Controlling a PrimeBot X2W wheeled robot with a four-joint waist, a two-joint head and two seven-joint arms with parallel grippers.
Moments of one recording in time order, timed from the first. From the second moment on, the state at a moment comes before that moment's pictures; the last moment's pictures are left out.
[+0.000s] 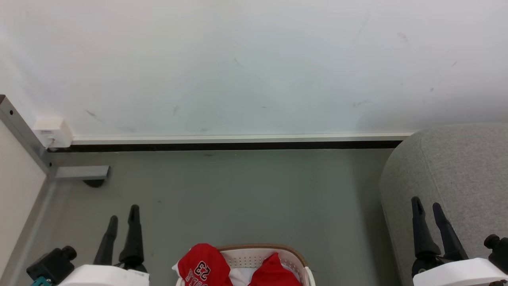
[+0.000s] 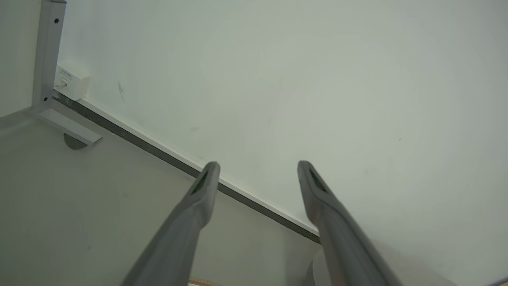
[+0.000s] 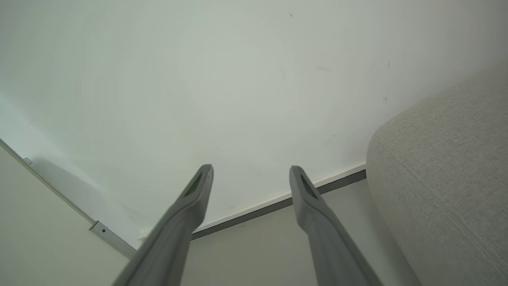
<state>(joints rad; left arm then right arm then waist) -0.04 0.07 0.04 0.09 -0.67 -0.05 -0.10 -0.08 -0.06 0.05 0.15 0.73 0.13 -0.10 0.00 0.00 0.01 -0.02</state>
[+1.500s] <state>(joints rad) 0.00 0.11 -0.01 0.04 -0.24 0.04 -0.21 -0.08 -0.06 0.11 0.14 0.29 0.13 -0.21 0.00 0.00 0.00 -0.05</state>
